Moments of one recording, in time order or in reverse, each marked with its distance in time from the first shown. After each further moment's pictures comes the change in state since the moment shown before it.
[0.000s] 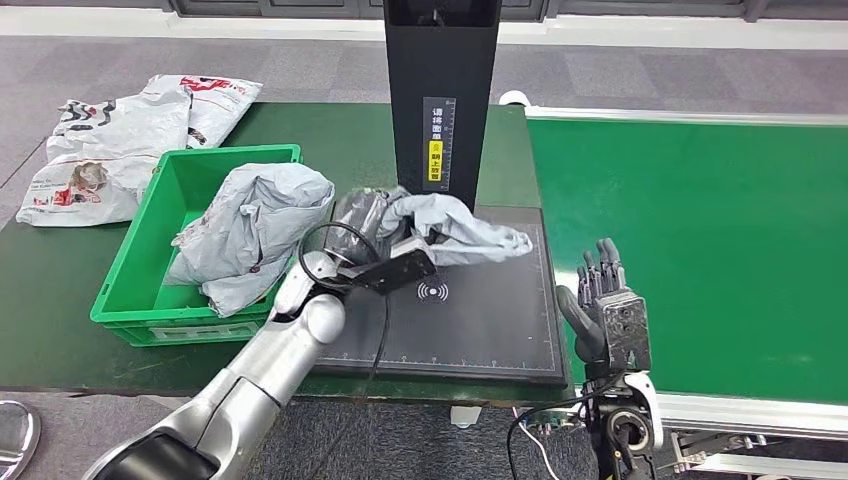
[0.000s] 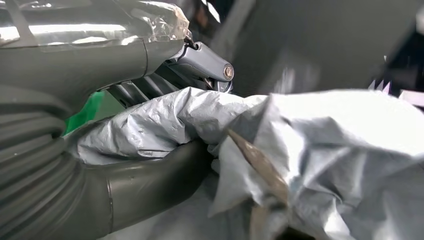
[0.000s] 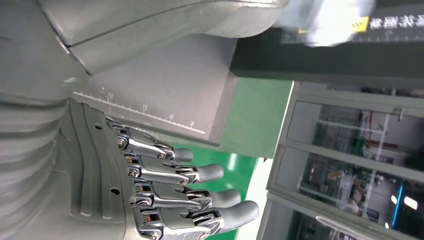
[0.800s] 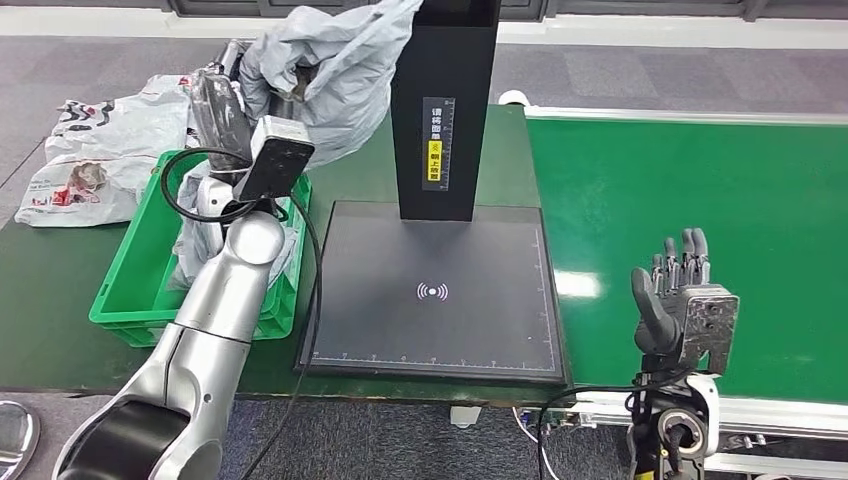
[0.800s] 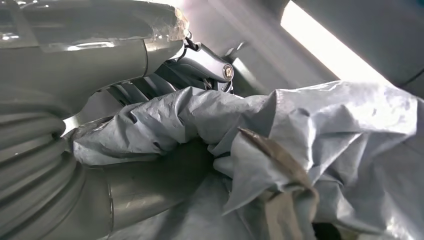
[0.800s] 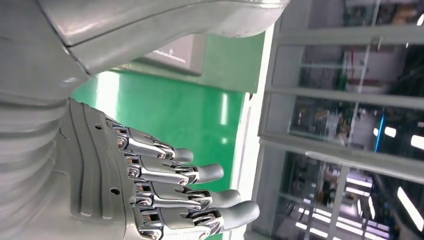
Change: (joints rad) left arm -0.134 0.026 0.244 -0.208 0.151 0.298 -0.163; right arm -0.018 0.028 -0.175 -0.142 -0.008 -0.007 0.030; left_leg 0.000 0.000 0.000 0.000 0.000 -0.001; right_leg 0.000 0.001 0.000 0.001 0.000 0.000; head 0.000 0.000
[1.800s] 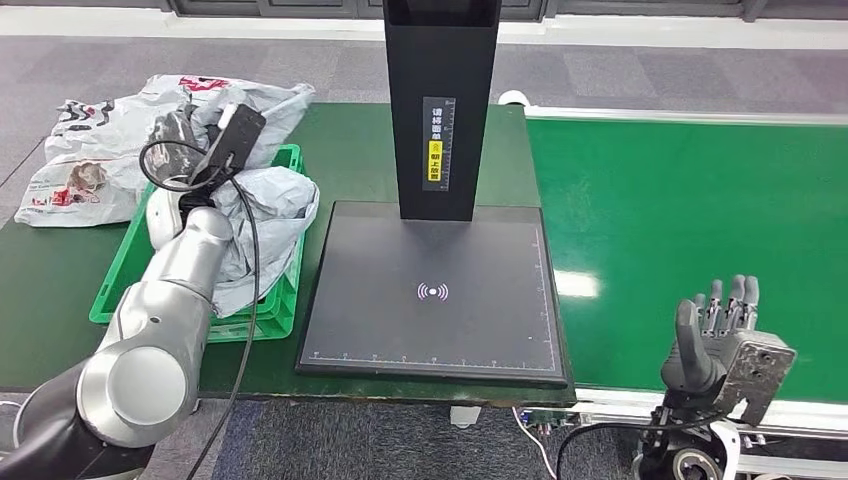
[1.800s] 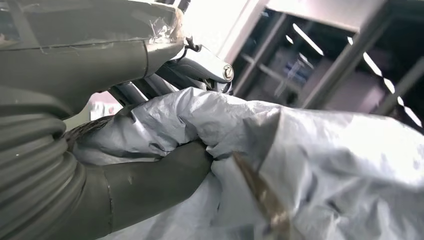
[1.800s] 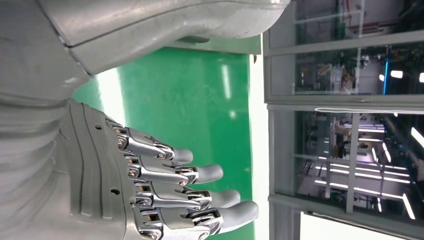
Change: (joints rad) left arm -0.221 0.069 0.692 0.608 -0.744 -0.079 0.288; right arm 0.138 -0.035 0.039 -0.085 -0.157 -0.197 -0.011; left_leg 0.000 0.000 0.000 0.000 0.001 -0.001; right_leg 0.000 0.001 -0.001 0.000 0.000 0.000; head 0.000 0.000
